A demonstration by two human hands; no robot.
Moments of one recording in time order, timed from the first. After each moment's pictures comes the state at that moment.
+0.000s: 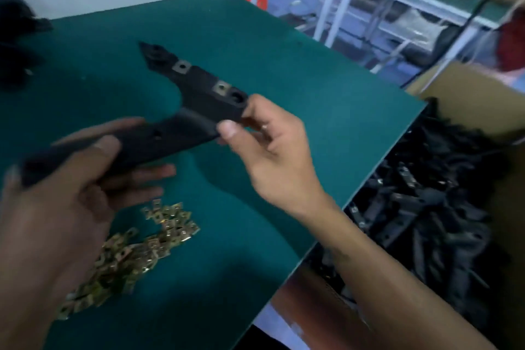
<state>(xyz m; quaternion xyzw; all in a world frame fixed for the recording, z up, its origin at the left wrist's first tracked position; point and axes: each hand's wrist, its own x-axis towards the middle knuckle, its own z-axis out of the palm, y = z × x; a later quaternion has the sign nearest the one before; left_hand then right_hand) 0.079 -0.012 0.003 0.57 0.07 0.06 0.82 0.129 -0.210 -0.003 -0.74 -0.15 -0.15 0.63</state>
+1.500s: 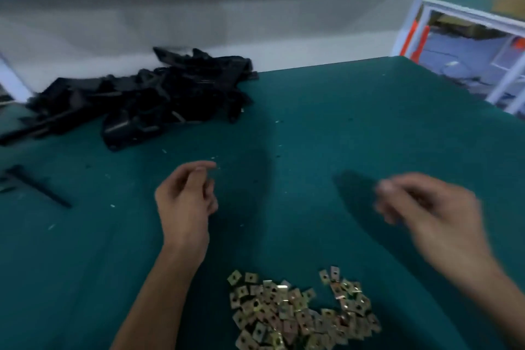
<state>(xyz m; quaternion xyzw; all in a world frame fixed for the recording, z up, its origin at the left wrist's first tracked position) 0.124 0.132 -0.067 0.58 0.25 0.30 0.71 0.187 -0.154 -0.011 -0.85 -0.17 -0.07 0.49</state>
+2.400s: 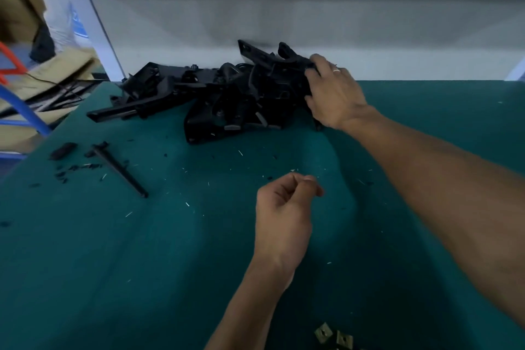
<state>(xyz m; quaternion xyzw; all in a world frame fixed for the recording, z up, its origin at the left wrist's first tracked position) 0.139 0.138 -0.066 0.58 0.20 0.24 0.76 0.402 0.150 -0.019 -0.87 -0.44 -0.22 -0.01</state>
